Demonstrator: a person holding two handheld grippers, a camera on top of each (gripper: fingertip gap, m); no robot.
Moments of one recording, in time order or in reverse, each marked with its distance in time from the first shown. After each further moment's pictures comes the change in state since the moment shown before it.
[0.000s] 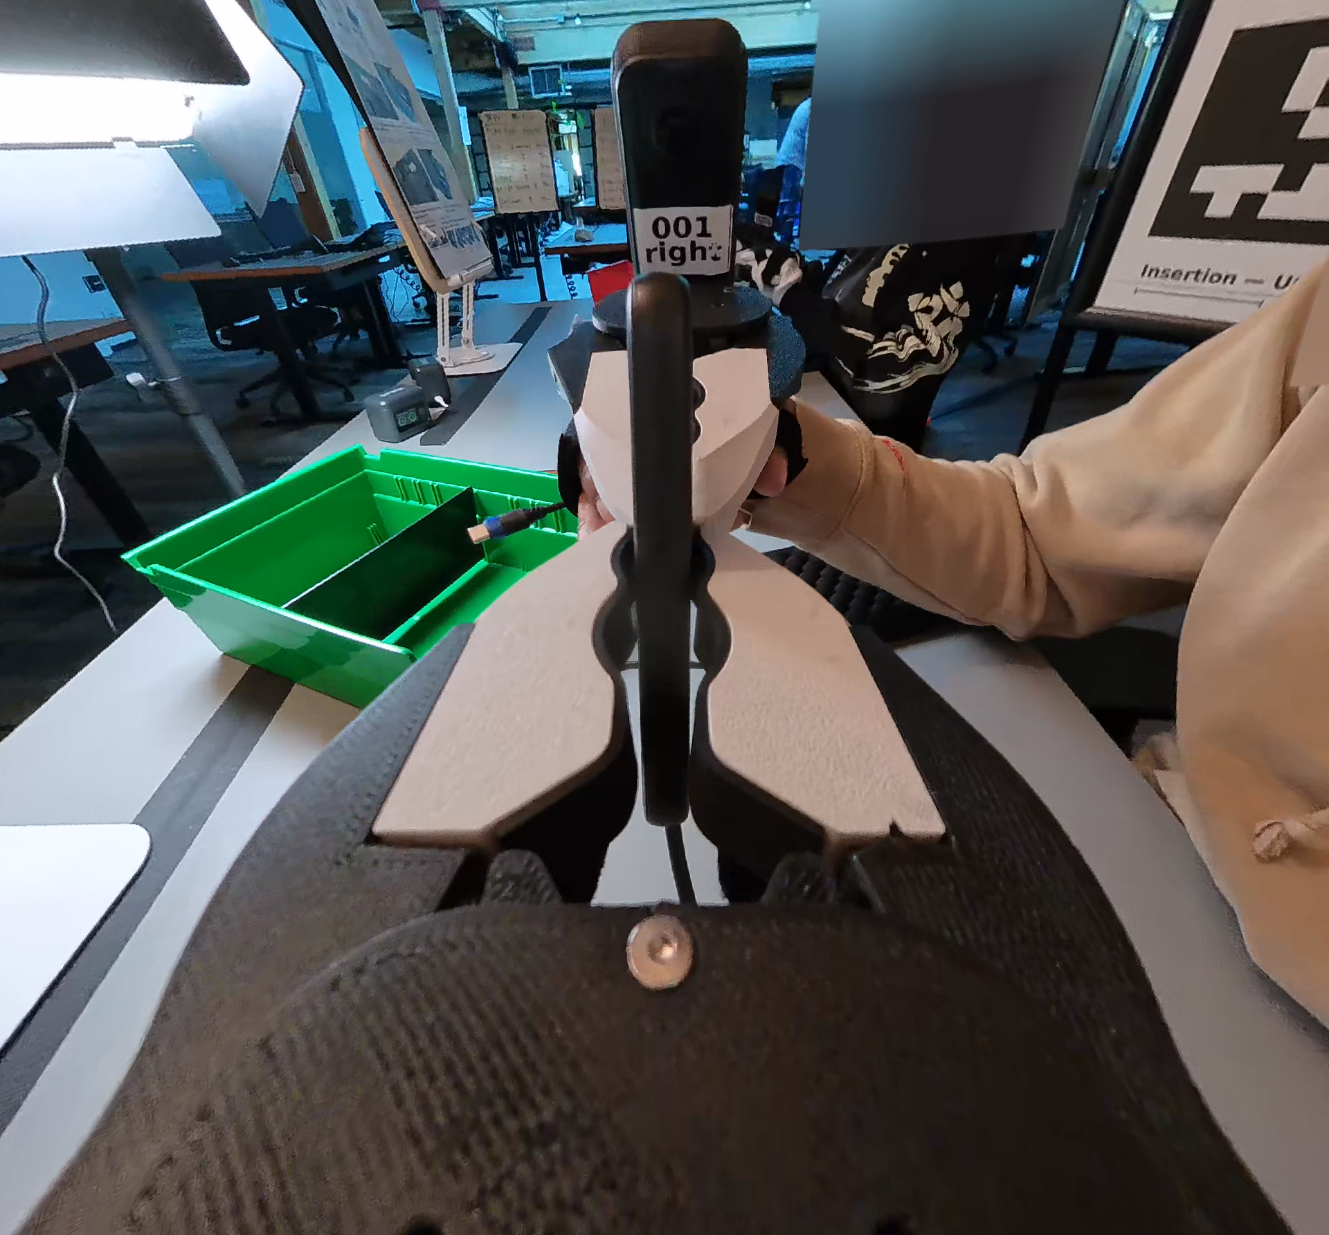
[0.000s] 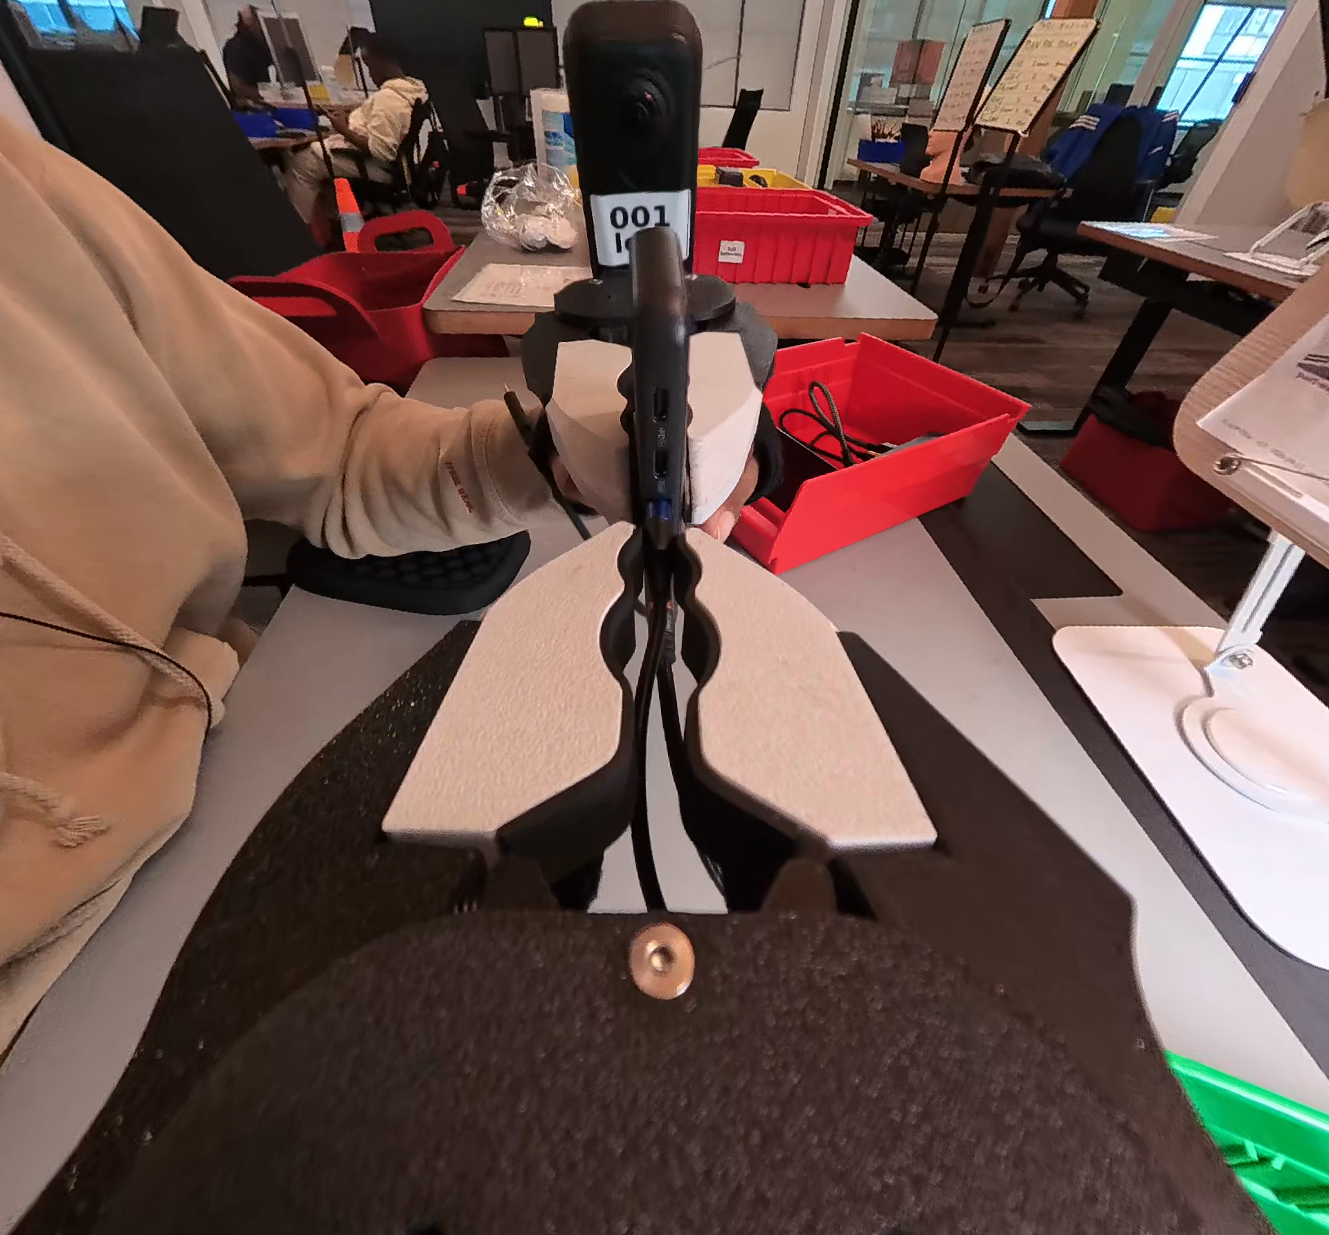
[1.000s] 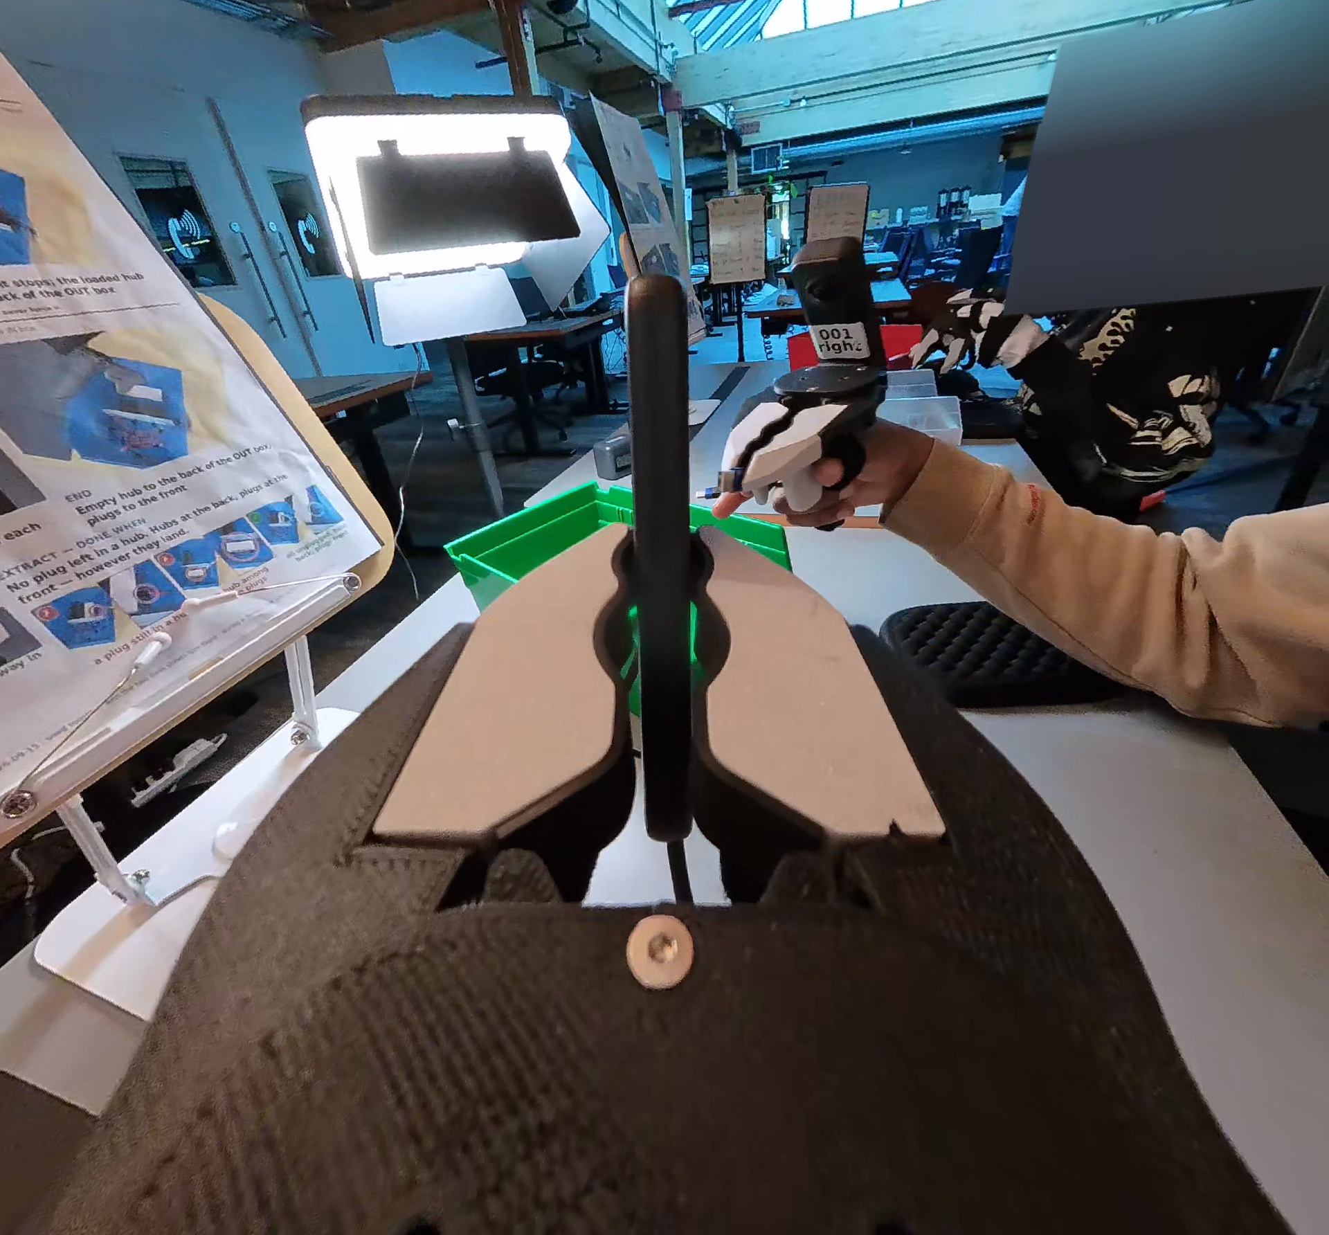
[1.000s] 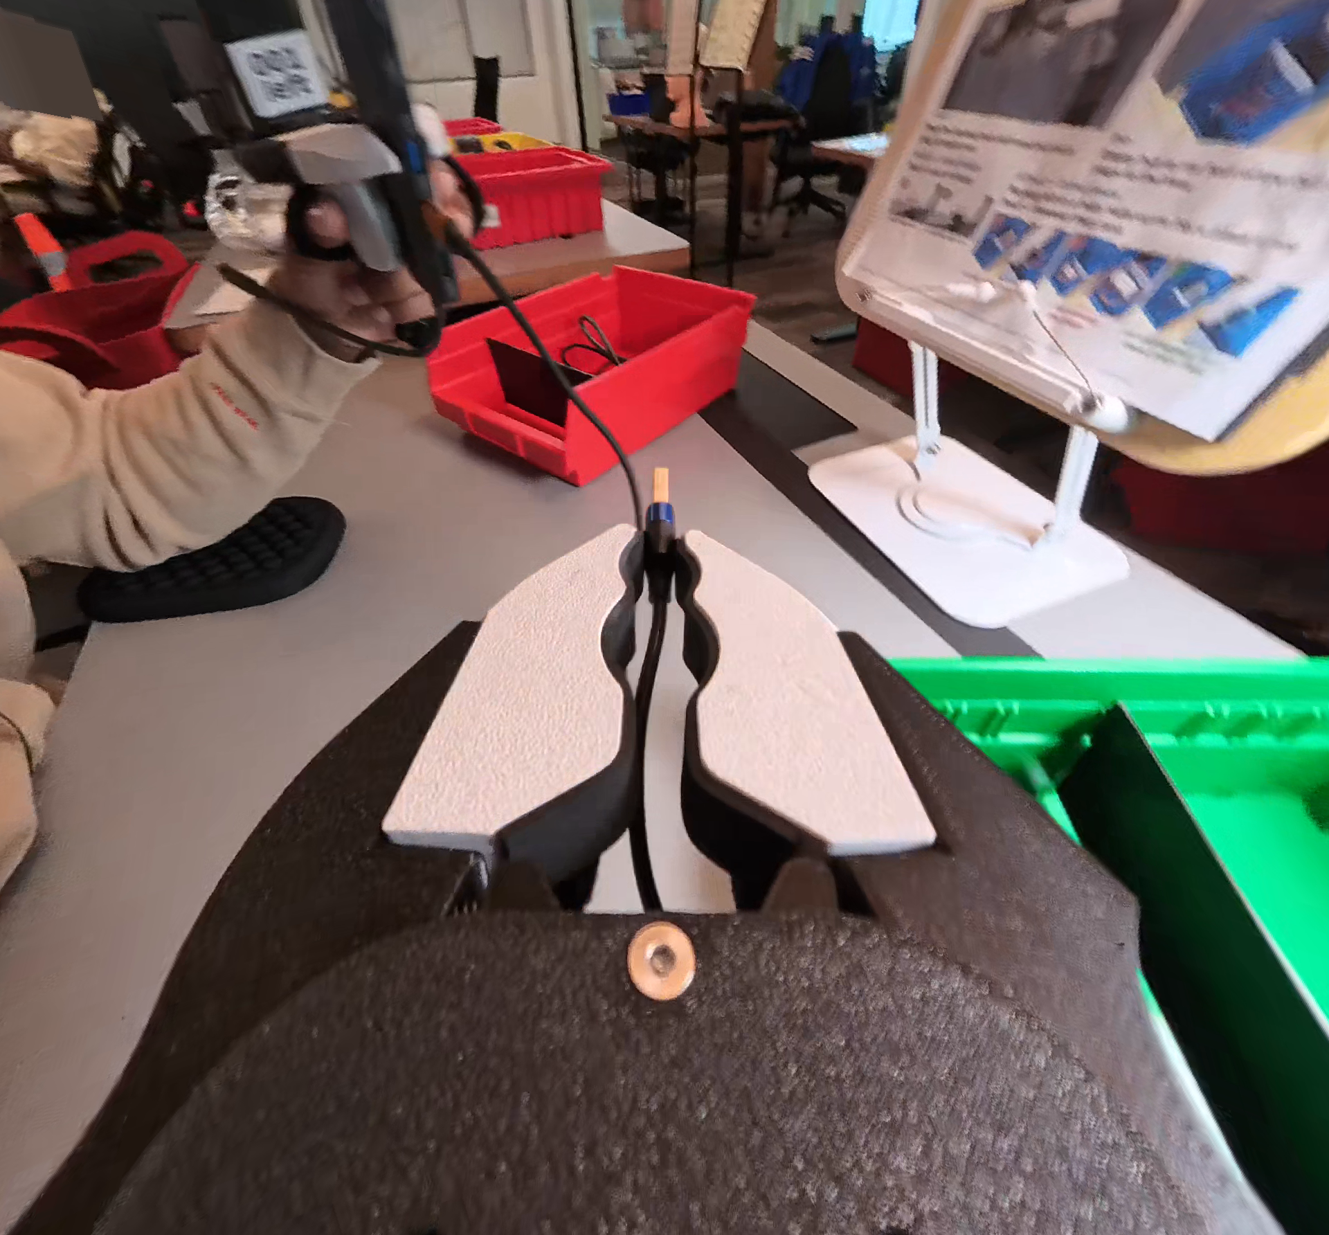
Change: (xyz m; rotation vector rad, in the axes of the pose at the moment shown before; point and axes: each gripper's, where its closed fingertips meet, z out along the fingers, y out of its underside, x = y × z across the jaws) left arm -0.048 -0.044 -0.085 0.083 -0.307 0.046; right arm 0.078 0.030 -0.098 -0.038 0.324 0.135
